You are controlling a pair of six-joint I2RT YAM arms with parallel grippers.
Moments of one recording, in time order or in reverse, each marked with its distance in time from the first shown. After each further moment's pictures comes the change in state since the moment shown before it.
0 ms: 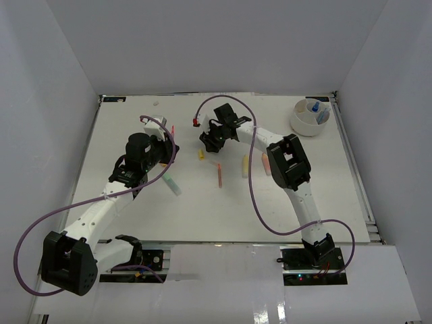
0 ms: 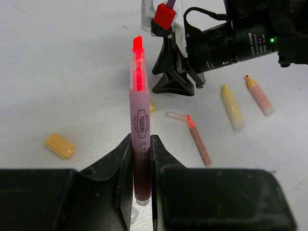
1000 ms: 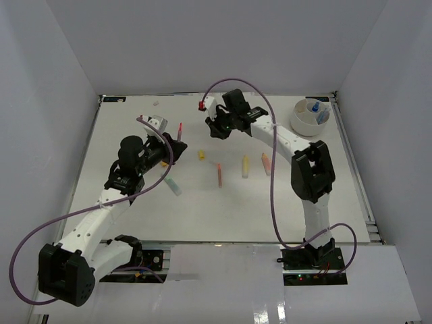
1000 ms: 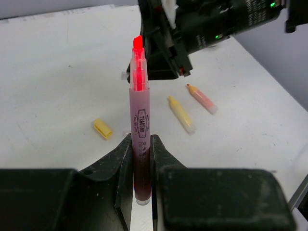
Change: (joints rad) left arm 0.000 -0.073 -0.023 0.115 0.221 0.008; right arm 0.006 -0.252 -0.071 -0.087 0.063 0.072
